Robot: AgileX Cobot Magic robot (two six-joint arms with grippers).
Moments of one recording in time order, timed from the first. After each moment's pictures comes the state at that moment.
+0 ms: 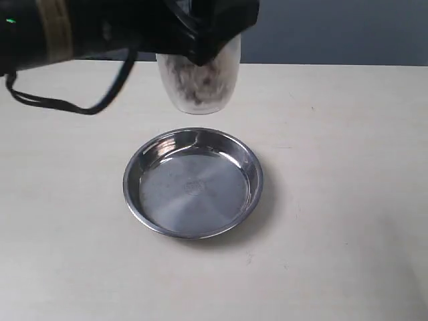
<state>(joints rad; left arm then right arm) -0.56 1.29 -0.91 1.08 -0.23 -1.14 -0.13 0.00 0.00 0.07 0.32 -0.04</state>
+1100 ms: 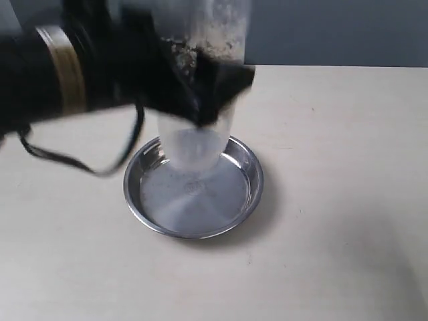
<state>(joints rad) -0.60 1.31 -0.81 1.10 -0.18 -1.17 -0.13 0.00 0.00 0.07 0.32 -0.04</state>
